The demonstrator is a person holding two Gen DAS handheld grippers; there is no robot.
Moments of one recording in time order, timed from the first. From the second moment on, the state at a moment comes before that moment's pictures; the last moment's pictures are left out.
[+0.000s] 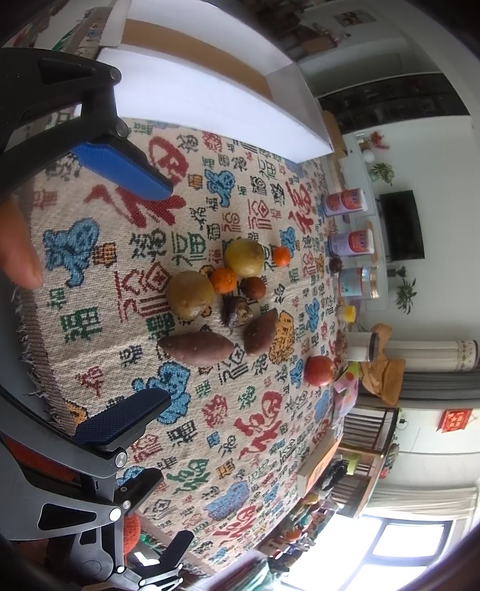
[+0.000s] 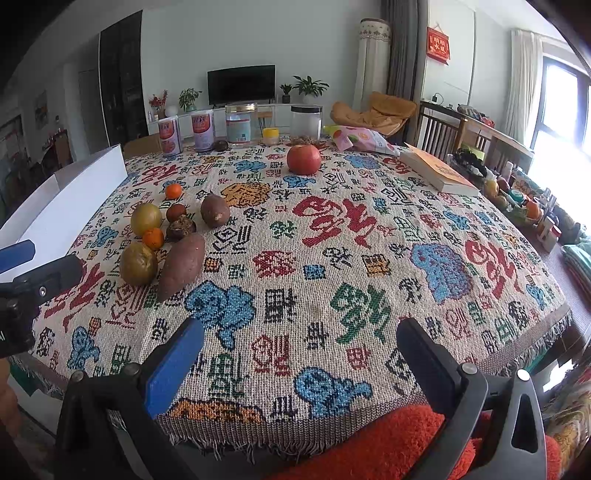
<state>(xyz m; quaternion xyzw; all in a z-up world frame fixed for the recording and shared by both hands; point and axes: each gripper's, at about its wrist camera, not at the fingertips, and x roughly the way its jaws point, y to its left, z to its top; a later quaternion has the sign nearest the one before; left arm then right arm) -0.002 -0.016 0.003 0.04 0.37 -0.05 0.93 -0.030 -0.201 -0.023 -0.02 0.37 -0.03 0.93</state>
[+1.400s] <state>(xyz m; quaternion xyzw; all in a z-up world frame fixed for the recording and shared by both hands) 0.020 -0.002 -0.052 0.04 0.45 -0.05 0.89 -0.031 -0.204 -0.025 -0.02 0.37 -0.03 0.93</state>
